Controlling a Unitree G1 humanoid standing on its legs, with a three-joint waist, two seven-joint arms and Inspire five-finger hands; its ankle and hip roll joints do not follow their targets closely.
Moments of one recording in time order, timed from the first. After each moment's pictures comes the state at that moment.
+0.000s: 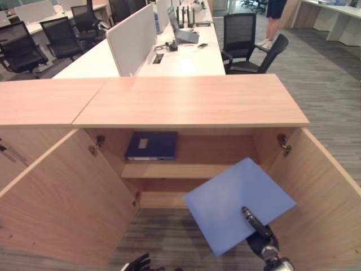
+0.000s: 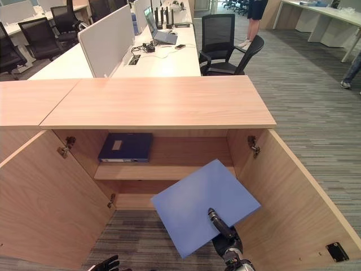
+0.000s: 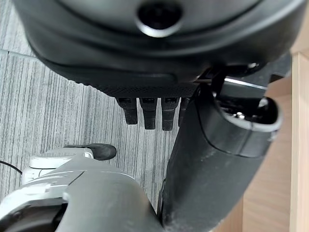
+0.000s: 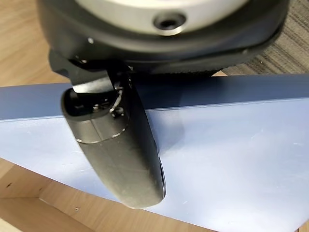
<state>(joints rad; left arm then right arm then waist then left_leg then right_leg) 0.23 0.26 -0.12 0.90 -0.26 -0.08 -0.10 0.27 -0.20 0.07 0.41 1.12 -0.02 0.14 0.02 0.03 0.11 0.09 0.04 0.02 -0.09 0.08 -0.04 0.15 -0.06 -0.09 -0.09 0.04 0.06</state>
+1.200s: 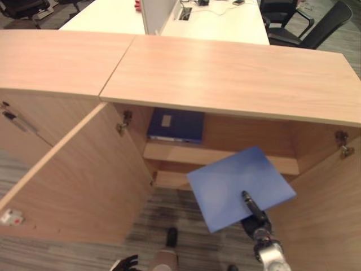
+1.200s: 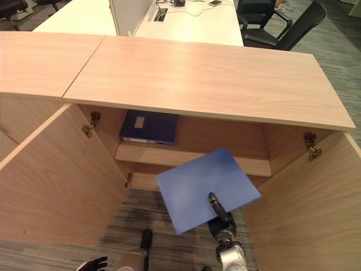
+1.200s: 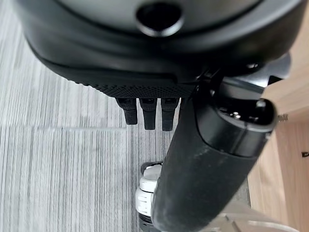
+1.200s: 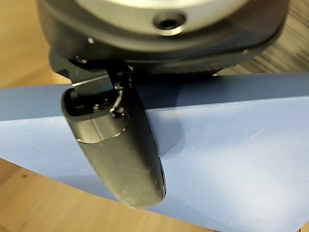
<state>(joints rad) 0.08 0.31 -0.12 1.12 -0.10 -0.09 -0.03 0.09 -0.11 0.11 0.48 1.23 -0.10 0.06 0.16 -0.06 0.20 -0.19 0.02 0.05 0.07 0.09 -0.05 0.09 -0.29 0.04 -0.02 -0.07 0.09</state>
